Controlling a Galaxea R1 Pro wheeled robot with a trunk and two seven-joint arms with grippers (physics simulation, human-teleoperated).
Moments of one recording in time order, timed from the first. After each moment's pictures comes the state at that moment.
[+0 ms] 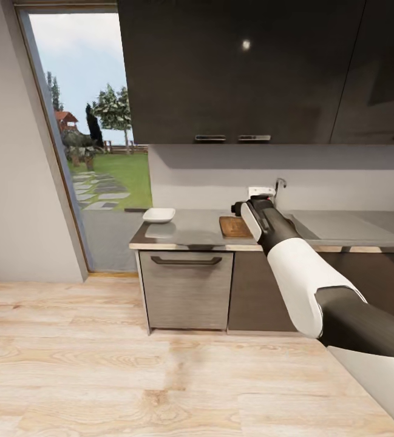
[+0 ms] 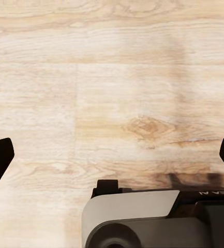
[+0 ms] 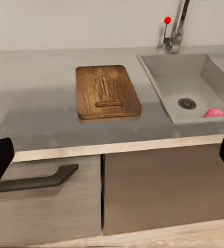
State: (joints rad) left arm 0.00 0.02 0.00 -0.42 0.00 -0.14 -0.01; right arm -1.37 0.17 -0.01 -0.52 -0.03 0.59 -0.35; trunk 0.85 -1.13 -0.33
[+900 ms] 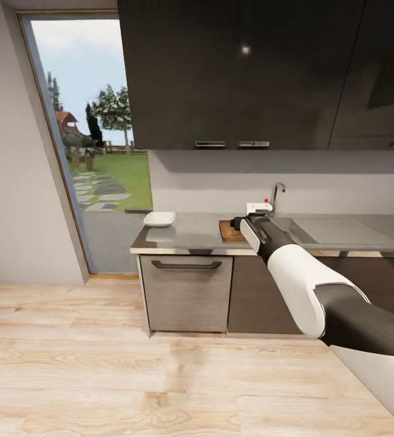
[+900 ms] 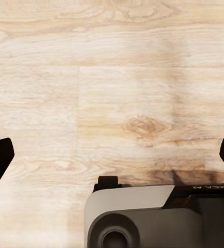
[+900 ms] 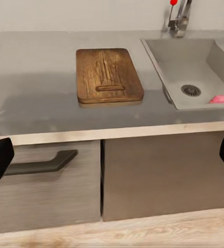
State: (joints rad) left arm 0.00 0.02 0.00 -0.42 0.00 -0.14 -0.01; right arm -1.37 0.15 -0.01 -0.32 -0.03 0.44 -0.32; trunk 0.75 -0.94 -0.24
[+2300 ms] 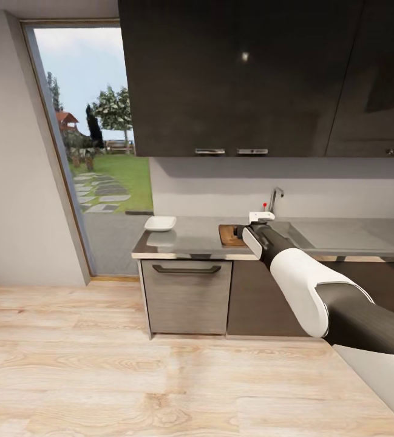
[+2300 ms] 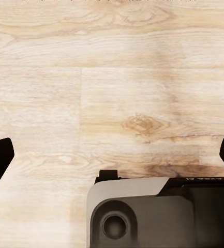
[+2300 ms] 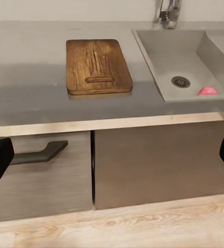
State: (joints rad) left arm 0.00 0.02 0.00 -0.42 0.00 -0.14 -0.01; right arm -1.37 0.13 -0.01 -0.22 -0.03 0.39 -0.32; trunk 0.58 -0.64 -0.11
